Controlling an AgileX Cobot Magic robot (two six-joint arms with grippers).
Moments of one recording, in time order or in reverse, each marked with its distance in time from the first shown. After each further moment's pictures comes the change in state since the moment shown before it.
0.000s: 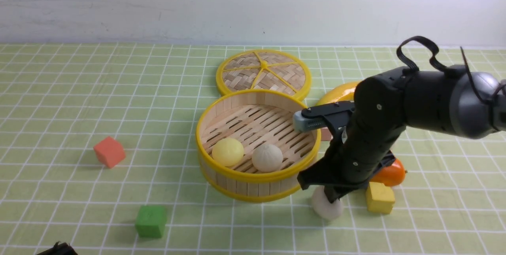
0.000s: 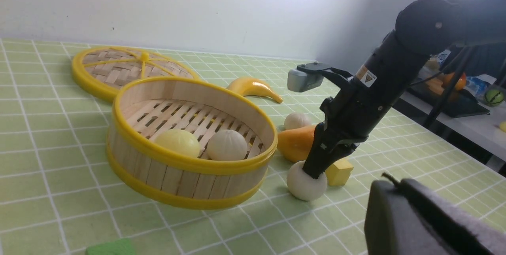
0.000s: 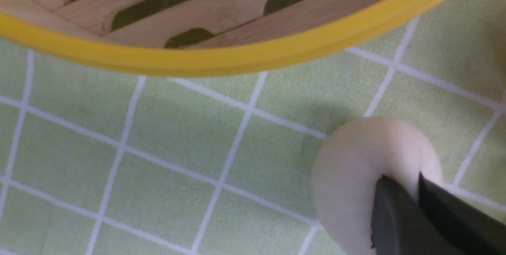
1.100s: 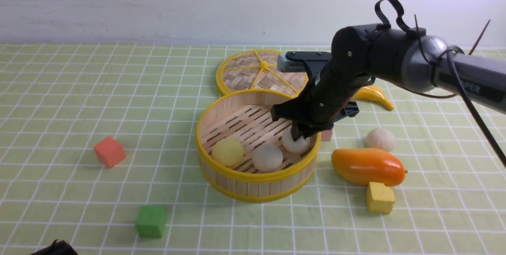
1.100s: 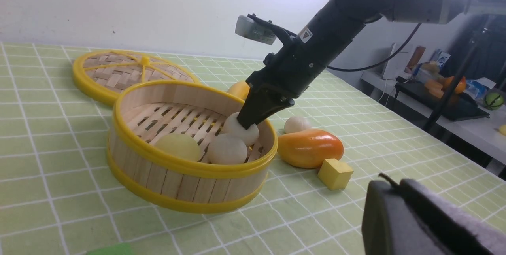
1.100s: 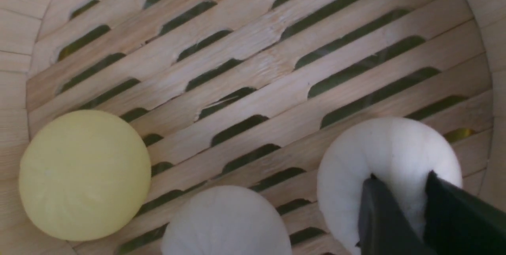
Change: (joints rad) right arm -0.070 0.274 -0.464 0.099 0.020 0.015; left arm 0.000 0.000 0.000 0.000 -0.008 0.000
